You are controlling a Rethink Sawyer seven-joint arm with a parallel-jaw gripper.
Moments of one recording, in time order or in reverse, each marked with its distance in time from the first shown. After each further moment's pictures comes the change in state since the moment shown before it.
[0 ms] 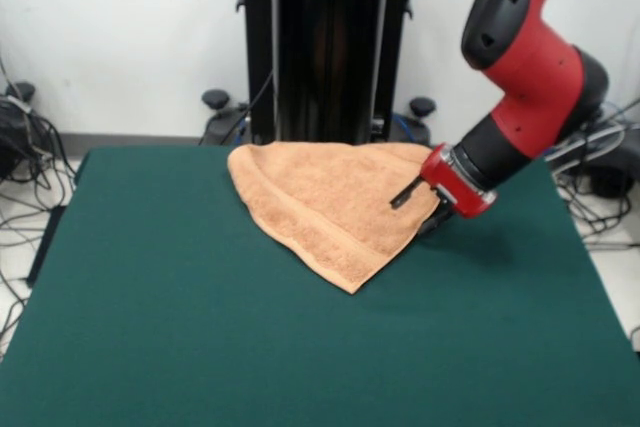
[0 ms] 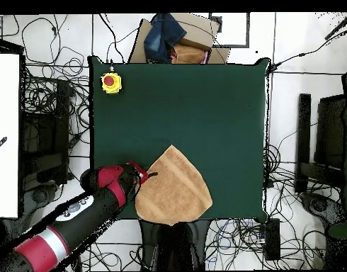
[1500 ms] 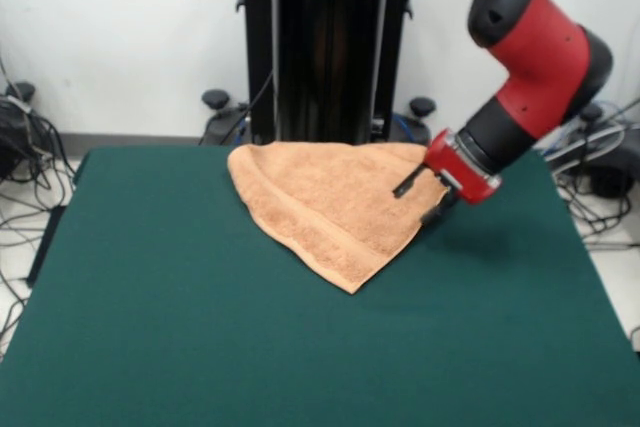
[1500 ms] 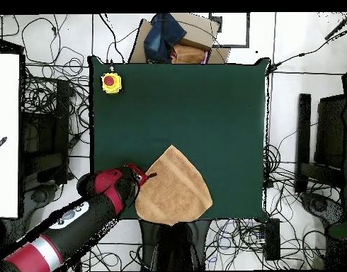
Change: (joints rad) arm 0.023 -0.052 0.001 0.069 -0.028 -0.068 0.000
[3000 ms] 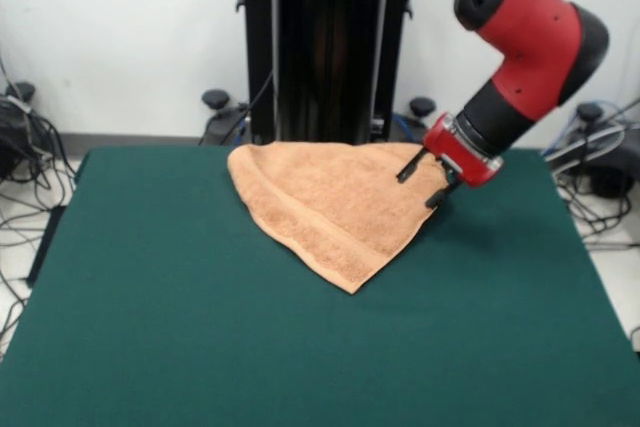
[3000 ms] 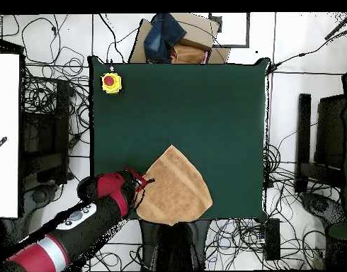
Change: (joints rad) arm -0.050 -0.118 0.097 0.087 -0.060 -0.025 0.000
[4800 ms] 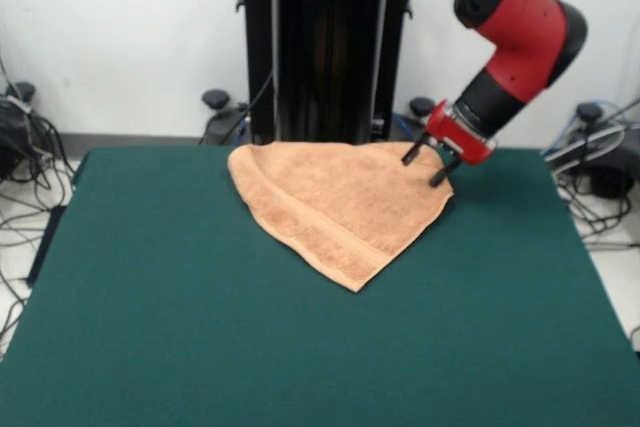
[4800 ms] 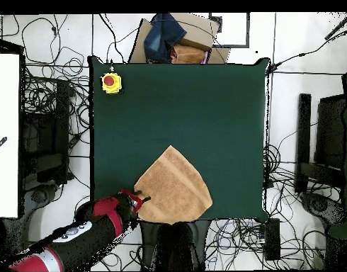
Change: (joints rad) arm 0.094 0.010 0.115 0.135 -0.034 -0.164 0.000
